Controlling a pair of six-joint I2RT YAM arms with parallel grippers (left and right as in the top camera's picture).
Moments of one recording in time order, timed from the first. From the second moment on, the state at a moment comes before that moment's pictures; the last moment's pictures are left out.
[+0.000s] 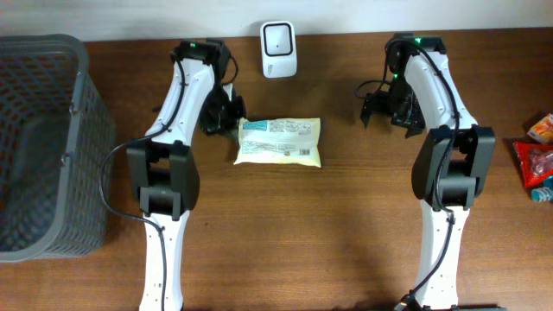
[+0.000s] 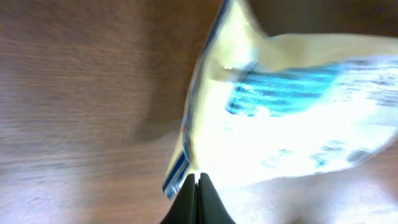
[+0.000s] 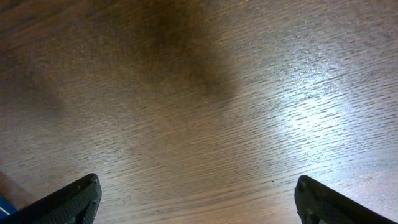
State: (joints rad) left arm -0.21 2.50 2.37 -1.58 0.27 -0.34; right arm 0.00 2.44 2.21 -1.46 -0.01 0.36
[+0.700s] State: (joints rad) left arm -0.14 2.50 2.55 -1.60 0.09 -0.23; right arm 0.00 2.44 2.21 -1.46 -0.01 0.36
